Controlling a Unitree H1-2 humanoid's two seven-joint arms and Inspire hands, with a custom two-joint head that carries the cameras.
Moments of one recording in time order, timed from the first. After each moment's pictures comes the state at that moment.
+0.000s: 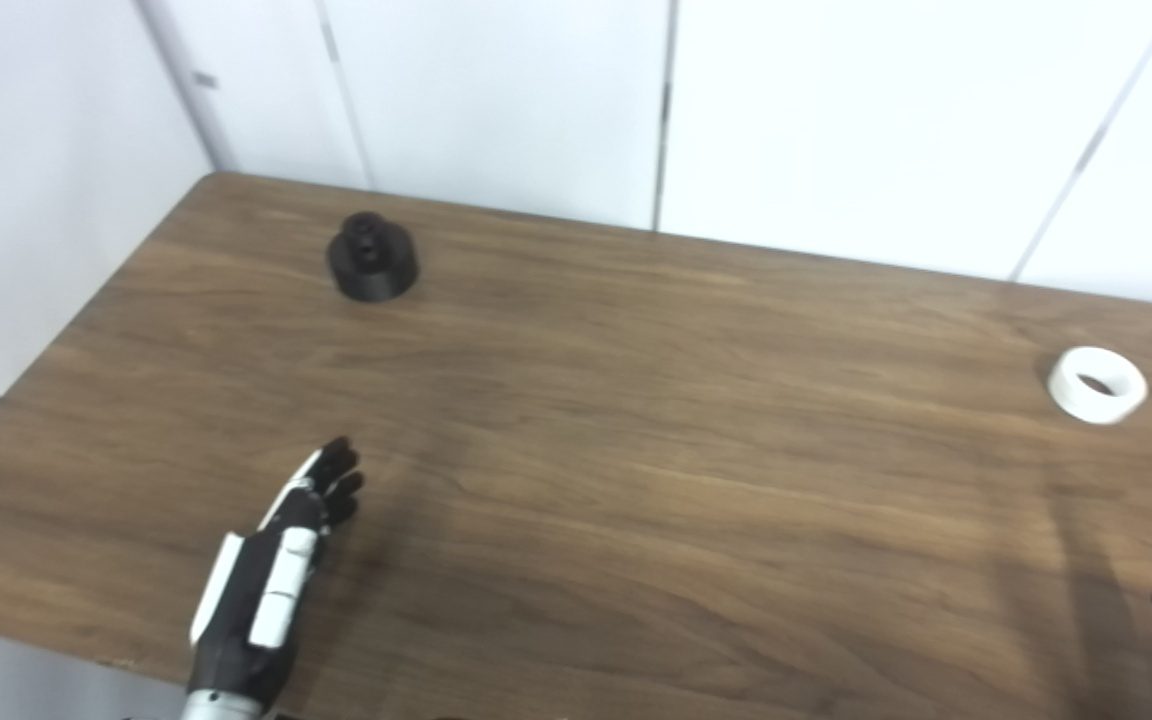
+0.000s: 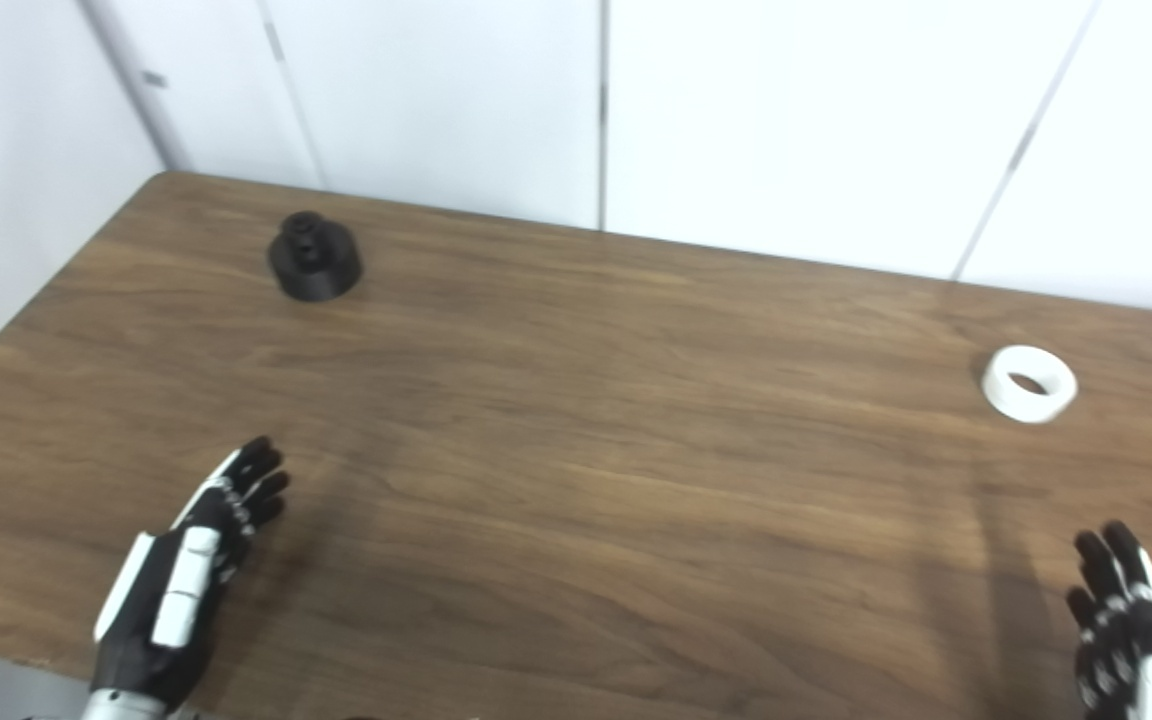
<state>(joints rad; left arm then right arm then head) 0.53 0.12 0.21 -0.39 -0.13 -0.11 -0.12 0.45 -0.16 -0.24 -0.44 0.22 0.04 0.09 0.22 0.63</state>
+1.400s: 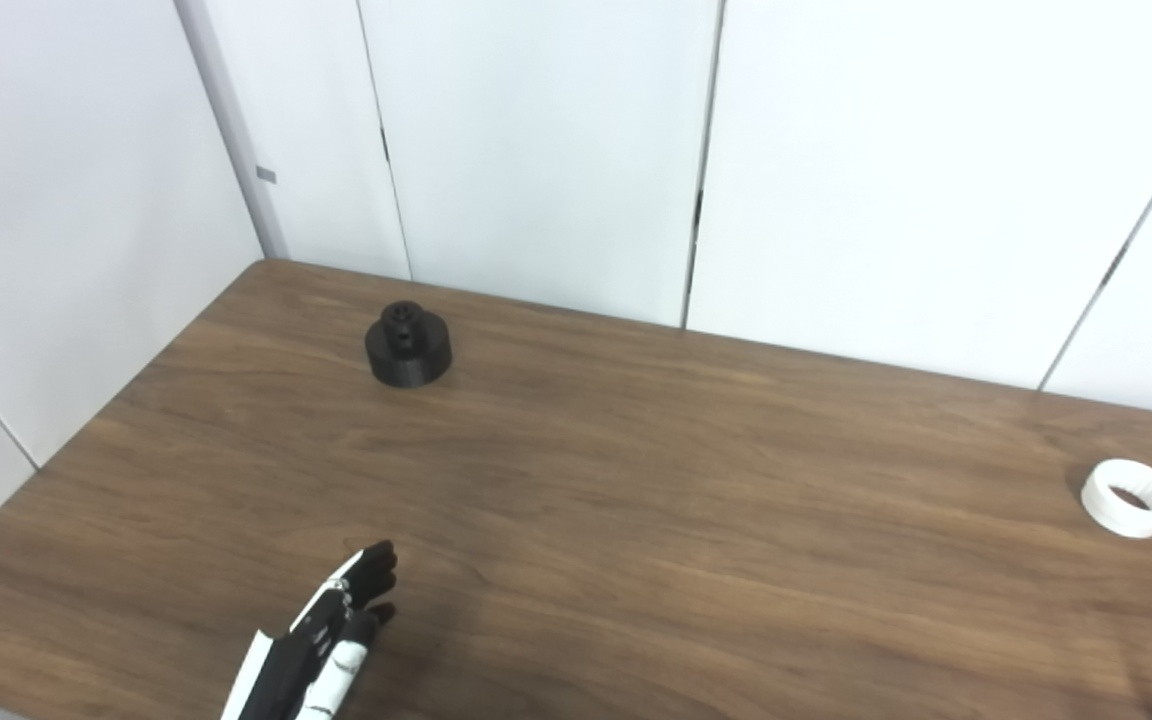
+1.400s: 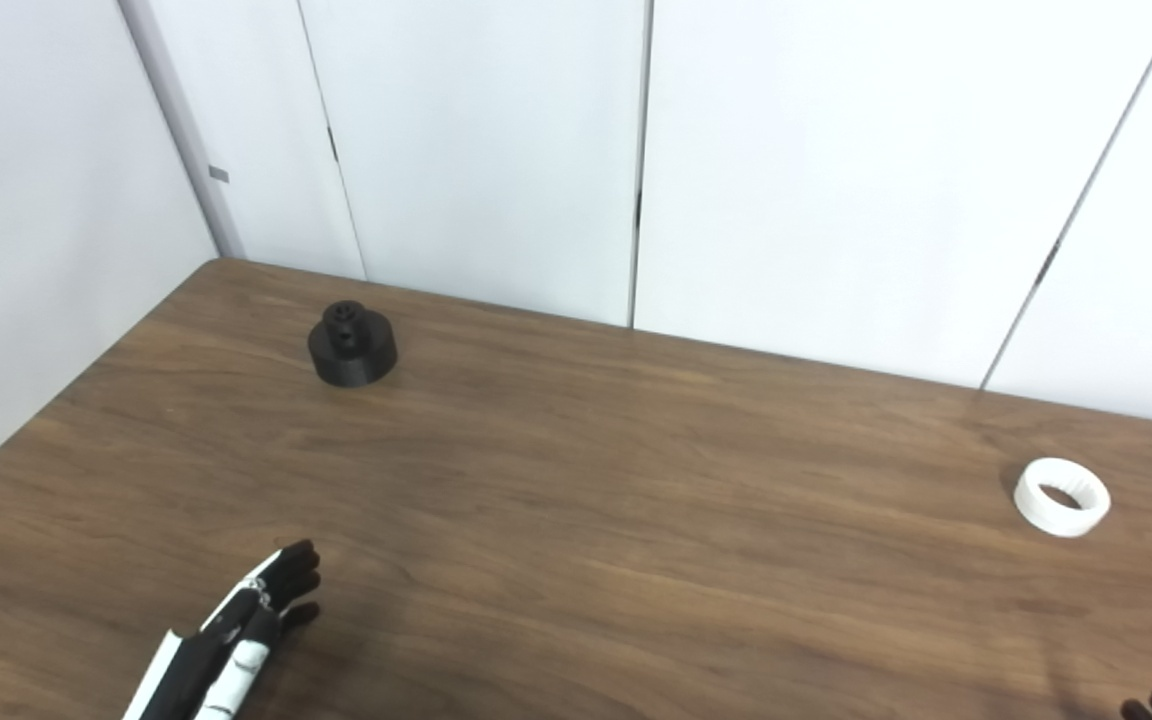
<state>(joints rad) 0.55 0.11 0.20 -0.36 -0.04 -0.20 -0.10 0.48 -0.19 -0.25 -0.35 0.22 -0.05 0.12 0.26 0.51</state>
